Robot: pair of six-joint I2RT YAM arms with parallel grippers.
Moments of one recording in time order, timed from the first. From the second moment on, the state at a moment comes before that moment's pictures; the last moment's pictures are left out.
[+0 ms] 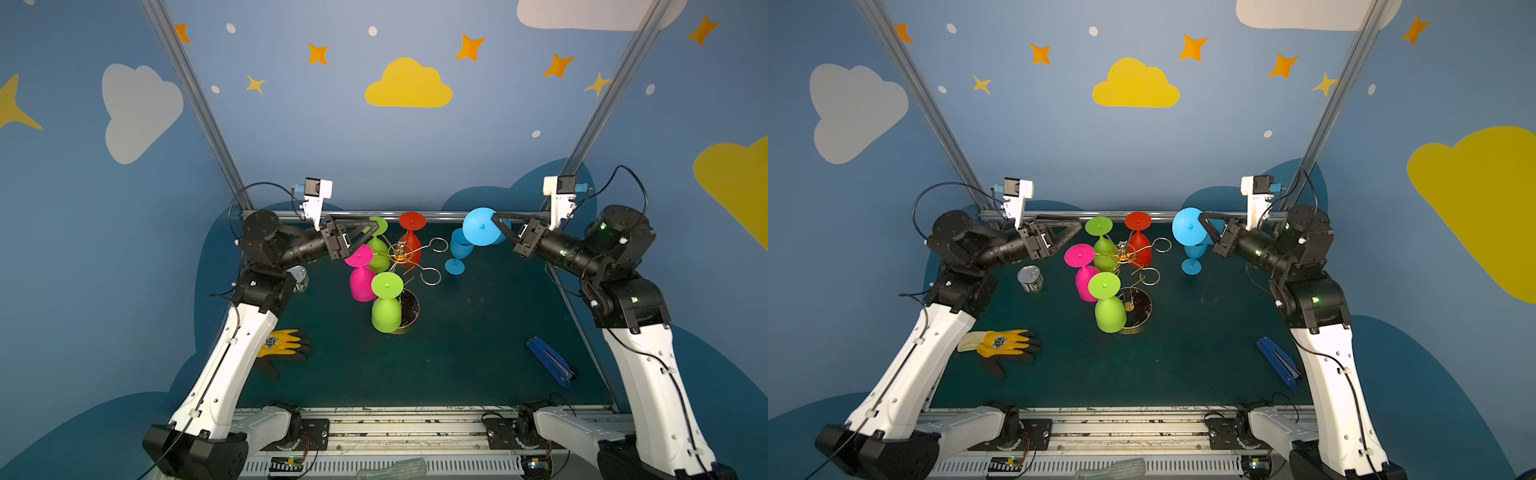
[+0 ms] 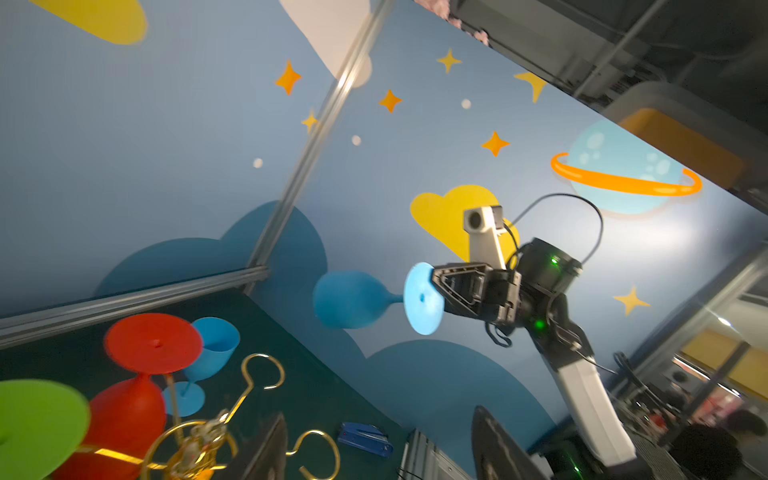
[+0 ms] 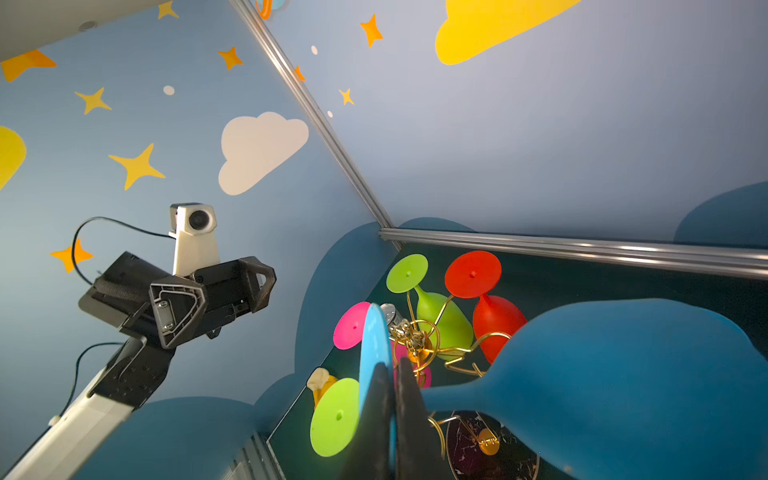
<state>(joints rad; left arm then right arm) -0.26 1.22 1.37 0.06 0.95 -0.75 0.24 1.13 1.60 -0.52 -0.64 0.47</state>
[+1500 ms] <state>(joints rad) -0.53 1.51 1.64 0.05 1.04 -0.77 0.47 1.24 1.65 -0.39 -0.73 0.44</state>
